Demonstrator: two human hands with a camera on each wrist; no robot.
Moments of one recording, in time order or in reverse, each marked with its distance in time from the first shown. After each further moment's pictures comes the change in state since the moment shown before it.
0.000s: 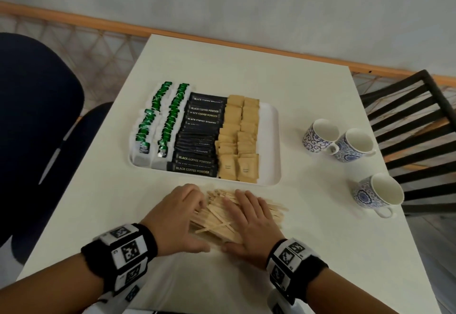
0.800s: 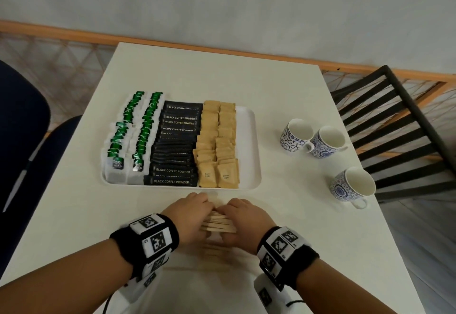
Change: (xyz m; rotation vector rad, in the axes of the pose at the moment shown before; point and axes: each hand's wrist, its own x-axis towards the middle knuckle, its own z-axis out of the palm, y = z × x) left_hand 0.067 0.036 0.003 0.281 -0.343 0.033; right_hand 0.011 0.013 -0.044 0.157 -0.055 0.038
